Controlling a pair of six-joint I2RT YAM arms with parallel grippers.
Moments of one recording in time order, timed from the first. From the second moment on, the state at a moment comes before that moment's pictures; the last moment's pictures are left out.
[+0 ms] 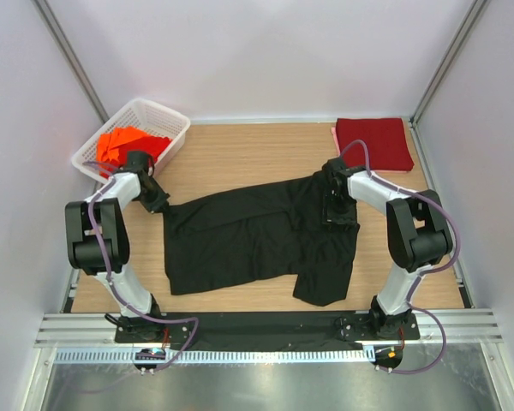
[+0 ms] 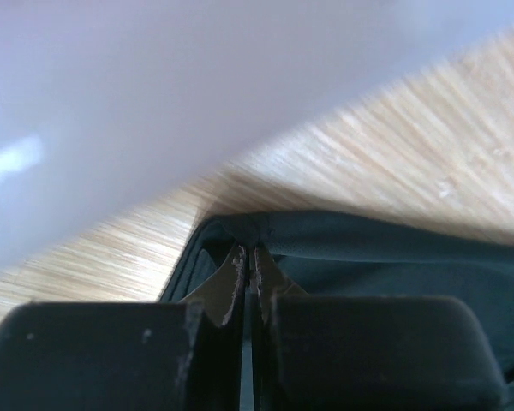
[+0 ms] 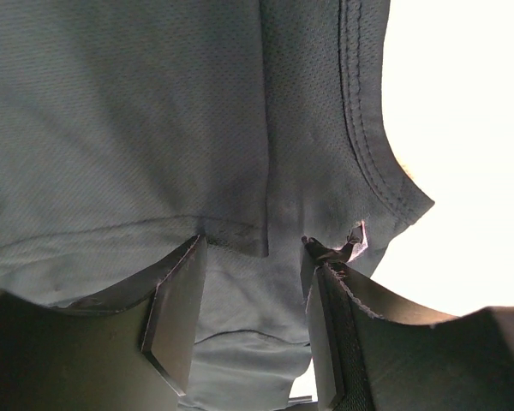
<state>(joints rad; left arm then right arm) 0.09 1.77 1.15 -0.57 0.04 -0.59 0.29 1.78 1.15 -0.81 0.13 0.40</state>
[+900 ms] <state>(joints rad) 0.11 1.80 1.23 -0.57 0.05 -0.60 0.29 1.81 1.15 -0.81 0.13 0.40</state>
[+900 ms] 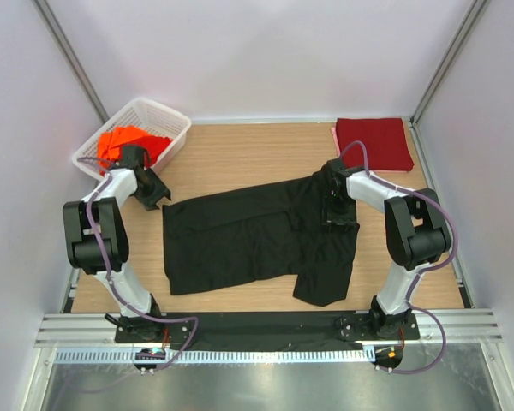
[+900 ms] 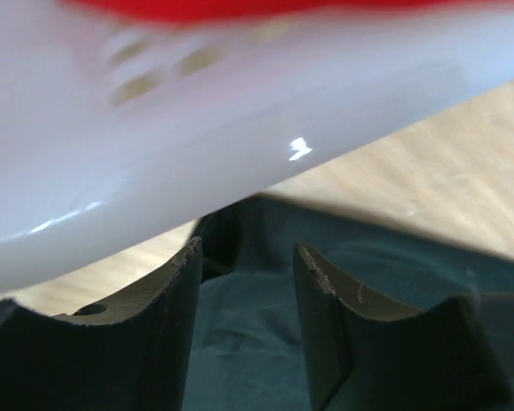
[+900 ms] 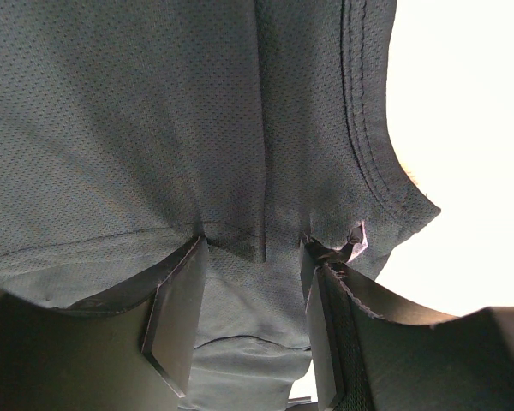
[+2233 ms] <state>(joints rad) 0.11 1.82 1.16 -0.51 0.01 -0.63 0.29 1.84 1.18 -0.83 0.13 0.39</state>
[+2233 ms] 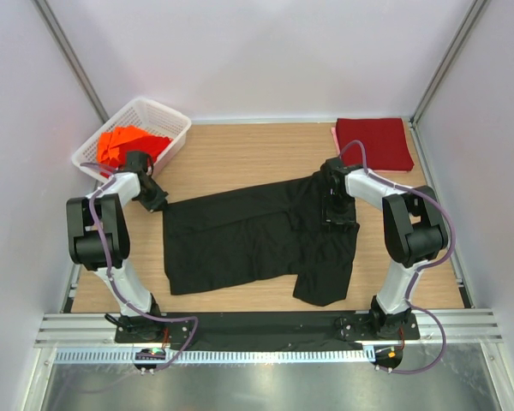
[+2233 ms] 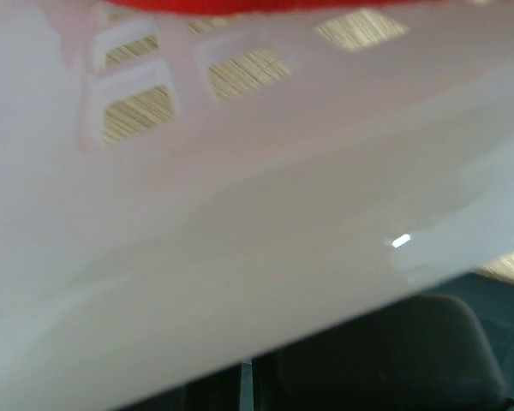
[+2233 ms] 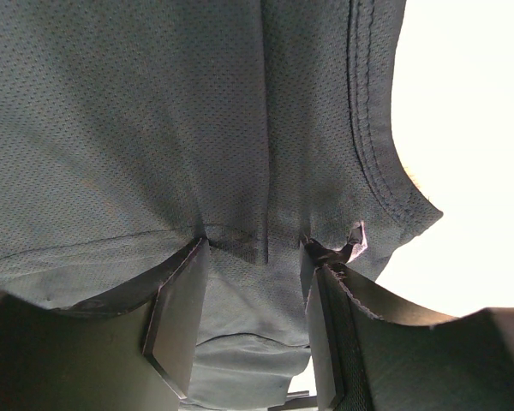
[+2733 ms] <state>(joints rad) 0.11 1.77 1.16 -0.49 -0.02 -0.63 0.29 1.84 1.19 -0.84 0.13 0.39</state>
